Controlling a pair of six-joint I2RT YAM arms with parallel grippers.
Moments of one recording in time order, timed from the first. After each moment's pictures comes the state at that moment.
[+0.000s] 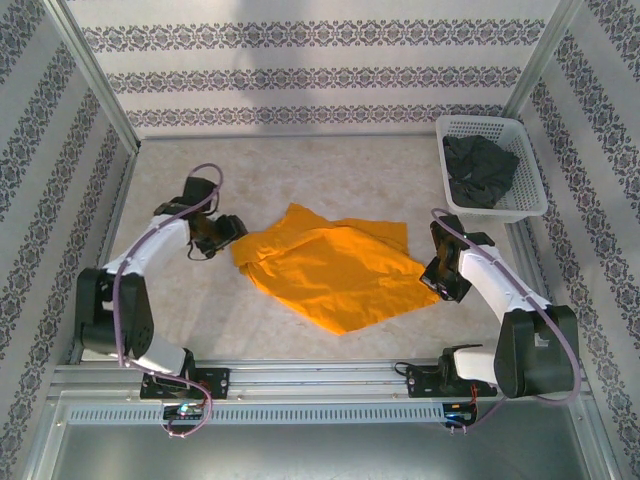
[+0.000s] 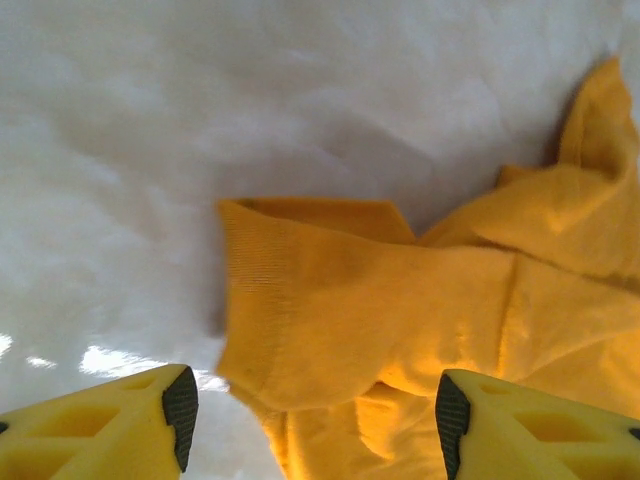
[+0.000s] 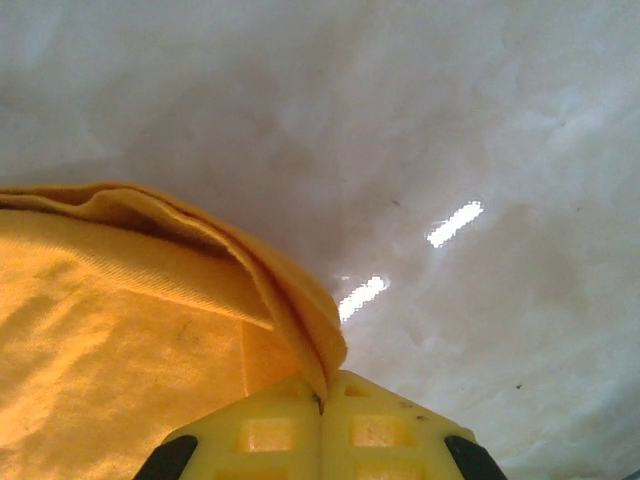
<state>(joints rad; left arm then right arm) -0.12 1.54 1.07 -0.71 0.22 -0.61 0.09 1.28 0.77 -0.99 0.08 0.83</state>
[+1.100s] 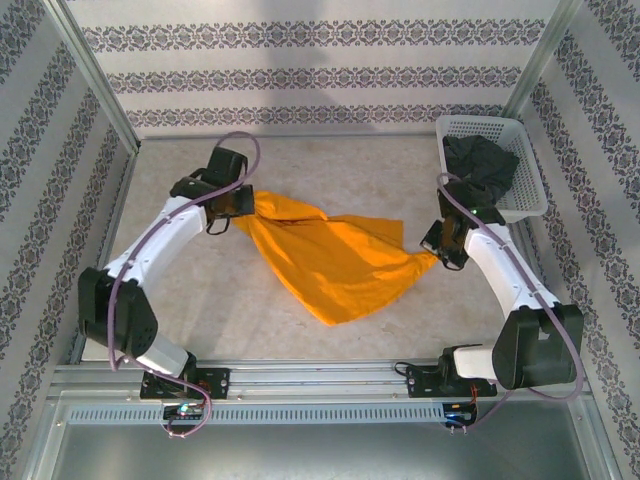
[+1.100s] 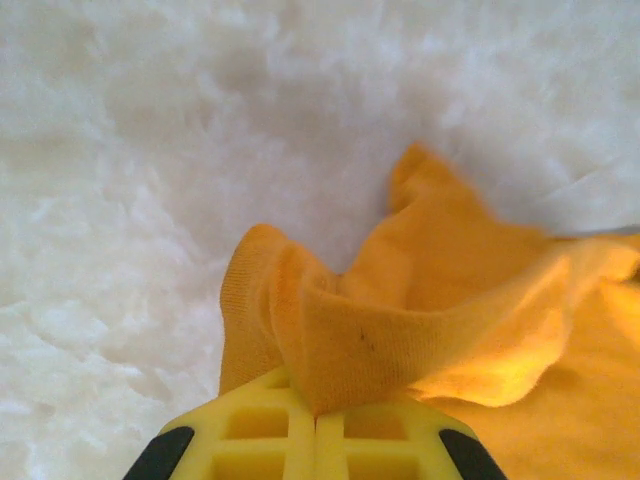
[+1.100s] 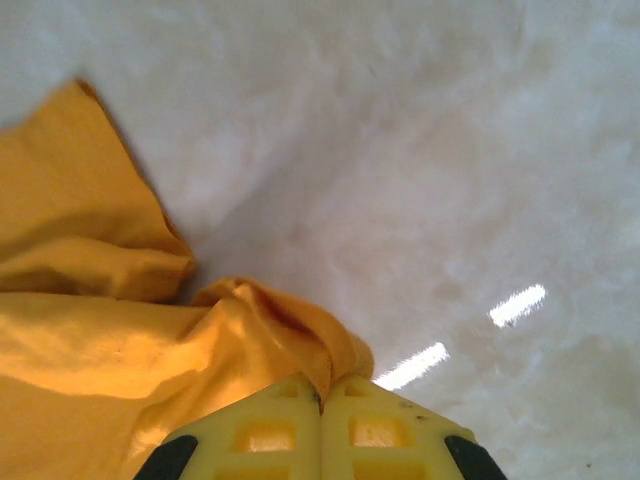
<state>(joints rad) -0.29 1.53 1.37 -0.79 -0.11 -0.40 0.07 1.32 1.05 -0.98 0.06 0.74</state>
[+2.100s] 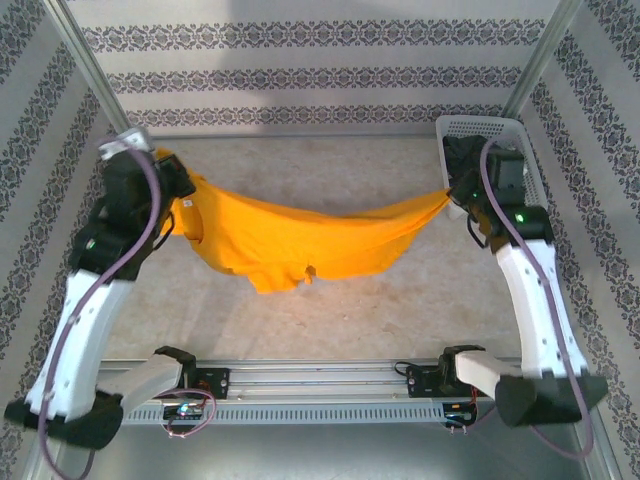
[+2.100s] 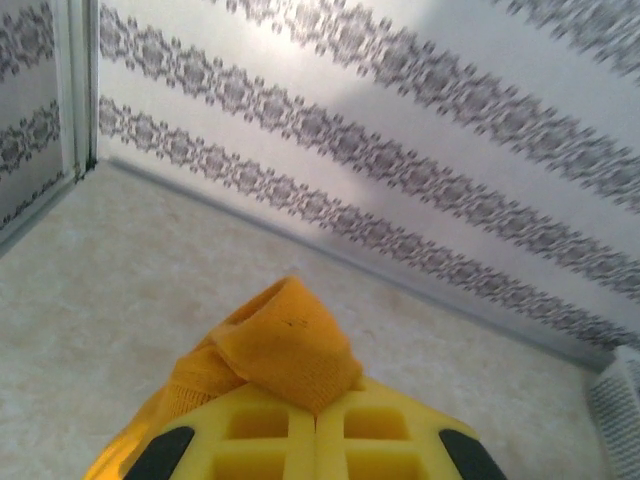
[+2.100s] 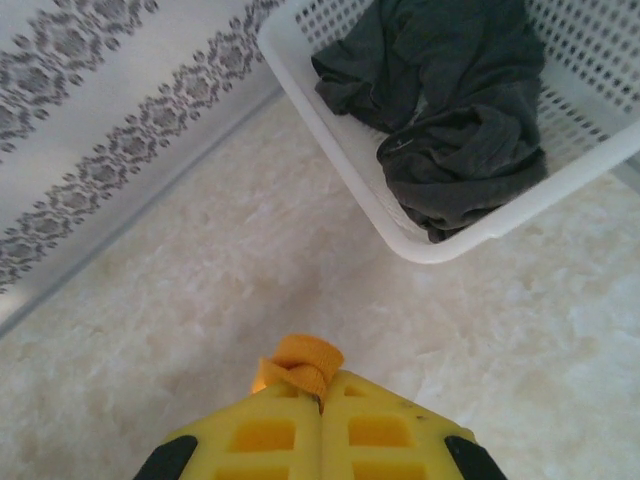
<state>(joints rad) -0.24 1.10 1.47 -0.76 -0.32 -0.54 0.02 1.18 1.32 -0.84 0.12 0.70</state>
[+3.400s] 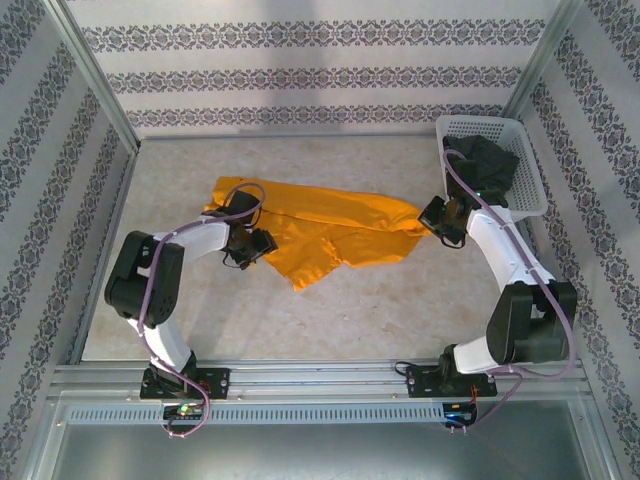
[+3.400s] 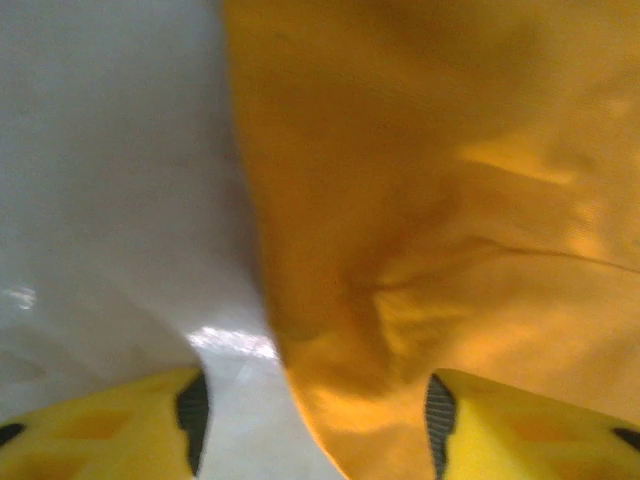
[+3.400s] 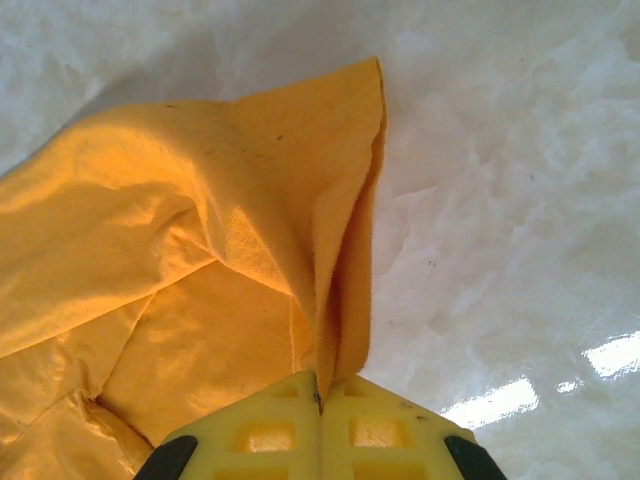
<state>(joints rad) -0.30 1.77 1.04 -0.53 0.20 -0.86 0.01 1.44 1.15 -0.83 -0.10 0.70</state>
